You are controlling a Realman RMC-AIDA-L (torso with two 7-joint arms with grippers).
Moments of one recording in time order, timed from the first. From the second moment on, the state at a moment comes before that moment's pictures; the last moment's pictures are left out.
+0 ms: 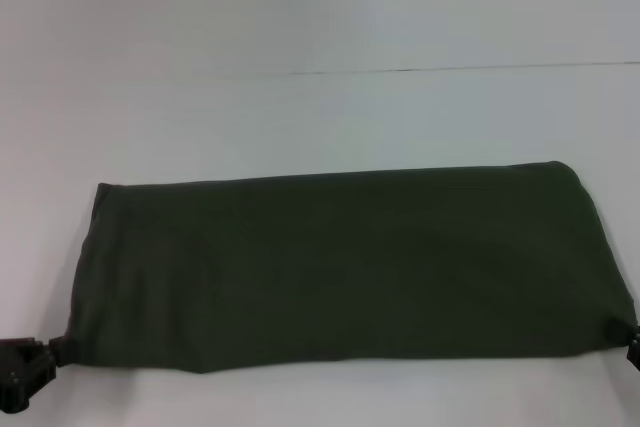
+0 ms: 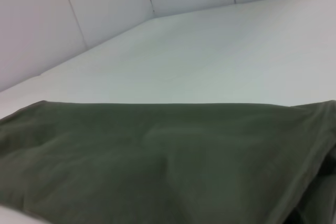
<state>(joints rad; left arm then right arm) -0.33 -2.11 0.17 0.83 2.43 1.69 -1.42 0.15 2.09 -0.41 -0.57 -1.99 -1.48 1.12</state>
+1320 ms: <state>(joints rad) -0.35 -2.11 0.03 0.86 2.36 1.69 -1.52 0.25 2.08 -0.21 -0.60 -1.98 -1.56 1.13</state>
